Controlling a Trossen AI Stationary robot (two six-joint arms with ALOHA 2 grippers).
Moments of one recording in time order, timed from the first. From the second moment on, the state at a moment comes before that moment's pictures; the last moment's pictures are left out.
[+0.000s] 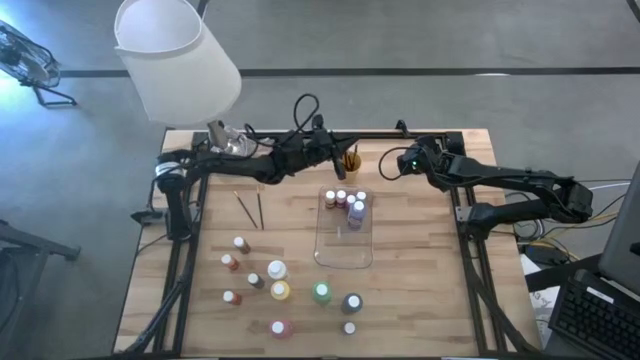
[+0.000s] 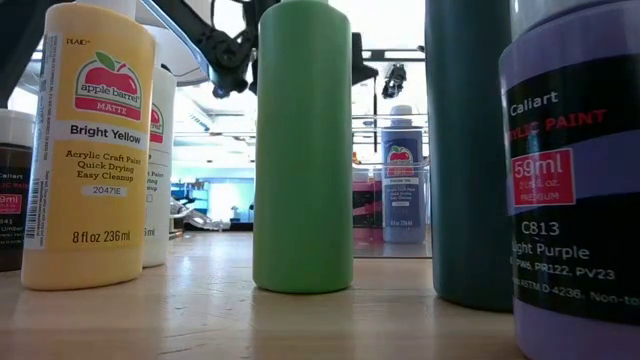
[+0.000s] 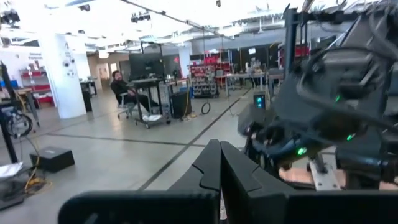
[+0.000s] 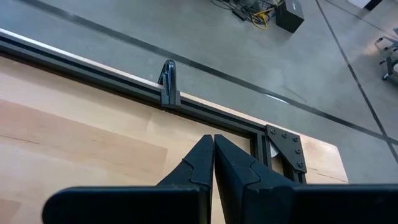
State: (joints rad) left arm 0.33 1.82 1.15 0.88 -0.04 0.10; right arm -0.51 1.13 0.62 -0.43 0.88 0.45
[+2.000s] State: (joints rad) left arm 0.35 1.75 1.21 0.51 -0.05 0.18; right arm -0.51 1.13 0.62 -0.43 0.88 0.45
